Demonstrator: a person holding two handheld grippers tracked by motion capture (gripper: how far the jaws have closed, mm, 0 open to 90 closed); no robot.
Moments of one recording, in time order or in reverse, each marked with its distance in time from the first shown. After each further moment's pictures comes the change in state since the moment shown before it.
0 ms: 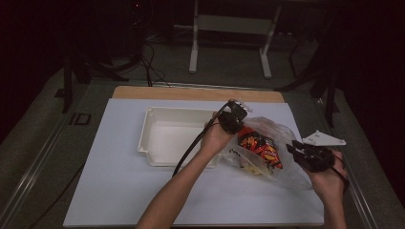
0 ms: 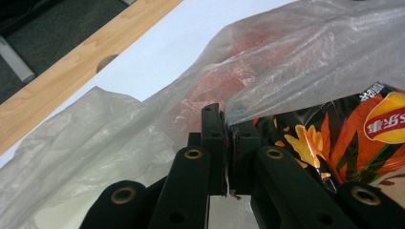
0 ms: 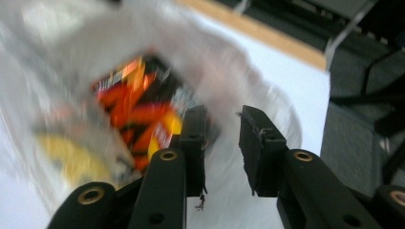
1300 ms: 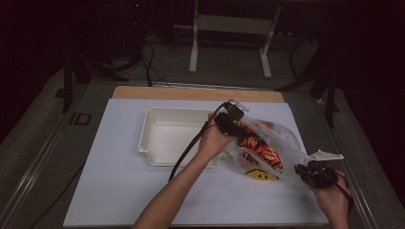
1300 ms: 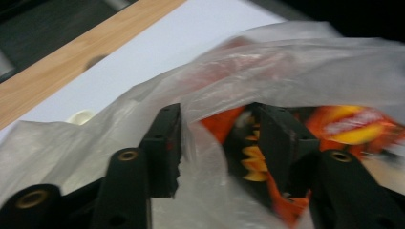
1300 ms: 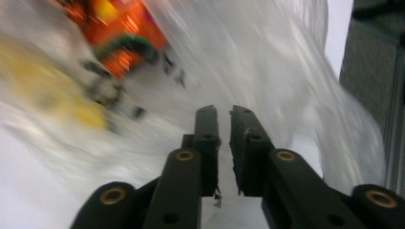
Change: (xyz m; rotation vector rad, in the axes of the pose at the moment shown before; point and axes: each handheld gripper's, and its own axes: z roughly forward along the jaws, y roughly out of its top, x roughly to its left) left arm -0.004 -0.008 -0.022 -0.061 -0.083 -0.051; right arm -0.014 -0.068 0.016 0.220 0.014 0.116
